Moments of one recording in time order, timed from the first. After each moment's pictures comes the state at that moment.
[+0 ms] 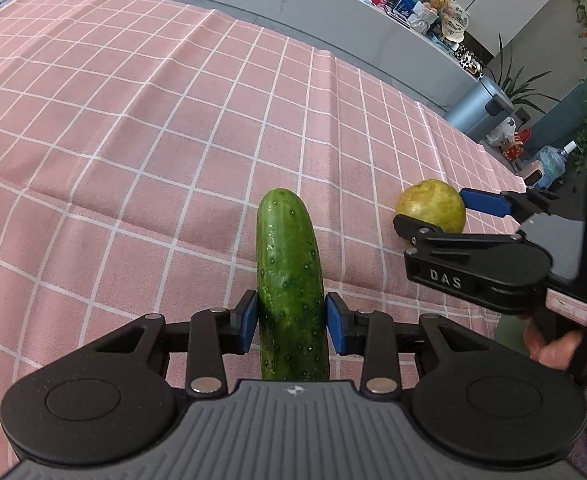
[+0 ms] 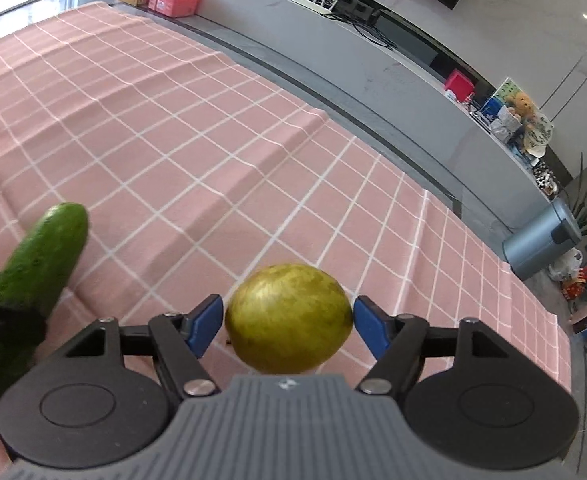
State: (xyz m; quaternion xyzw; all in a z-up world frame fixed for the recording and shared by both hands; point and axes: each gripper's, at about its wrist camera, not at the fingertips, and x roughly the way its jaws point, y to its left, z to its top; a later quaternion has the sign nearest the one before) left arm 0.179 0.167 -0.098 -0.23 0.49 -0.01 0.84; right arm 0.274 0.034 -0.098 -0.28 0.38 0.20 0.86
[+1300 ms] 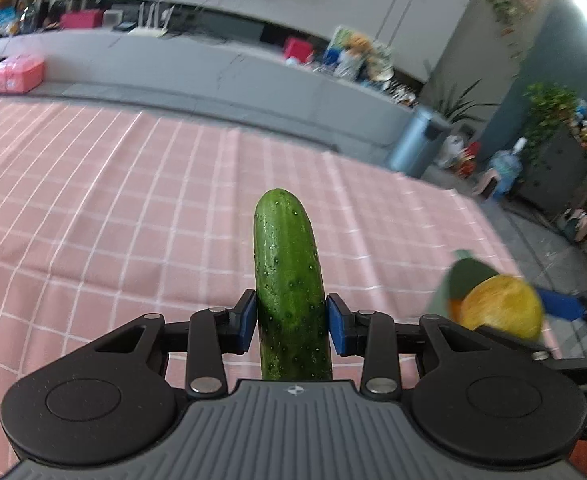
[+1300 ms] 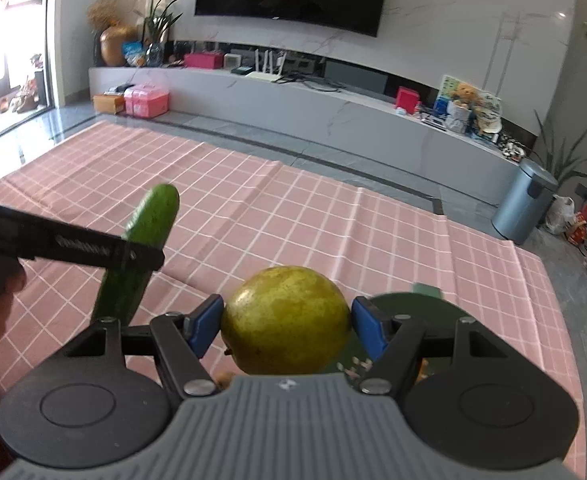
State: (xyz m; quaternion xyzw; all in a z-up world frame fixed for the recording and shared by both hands) left arm 0.127 0.104 -0.024 -0.15 0.37 -0.07 0.91; right arm 0.118 -0.094 -0.002 -0.12 0.32 0.19 0.92
